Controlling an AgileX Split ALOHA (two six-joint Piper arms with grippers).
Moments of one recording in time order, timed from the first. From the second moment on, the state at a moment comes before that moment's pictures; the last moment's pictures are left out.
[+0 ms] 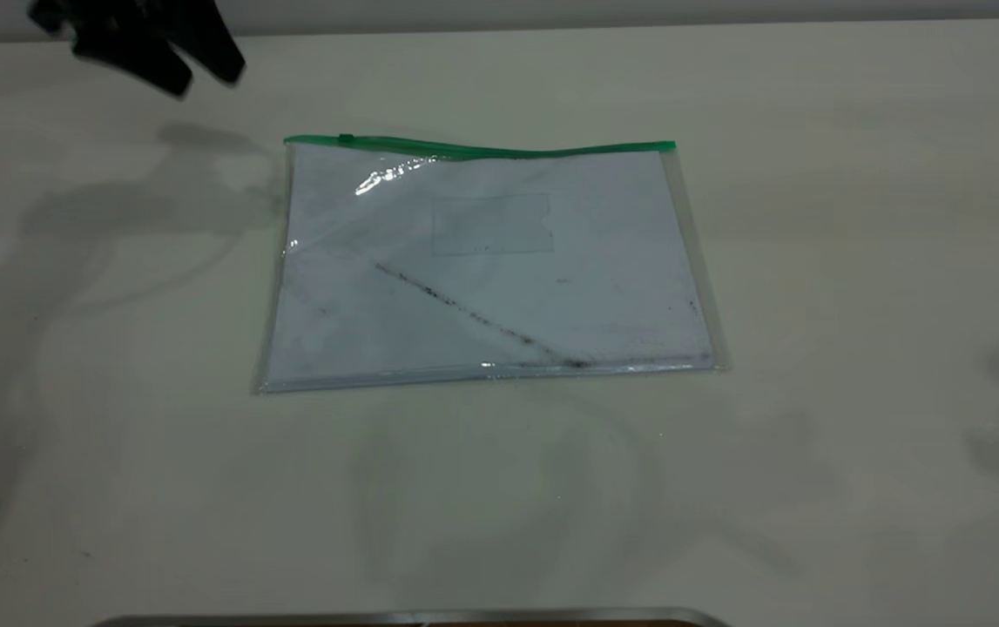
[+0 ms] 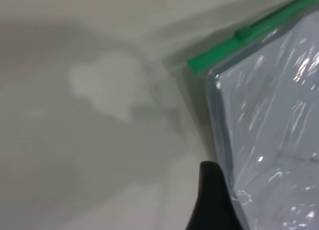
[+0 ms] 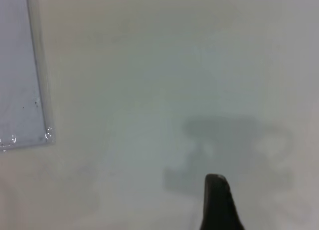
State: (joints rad) left arm -0.01 2.37 -1.69 -0.62 0.75 0.66; right arm -0.06 1.19 -0.70 0.02 0.61 0.06
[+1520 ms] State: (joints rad) left arm -0.01 2.67 -1.70 -1.22 0.66 1.25; right arm -0.06 1.19 -0.70 0.02 0.61 0.06
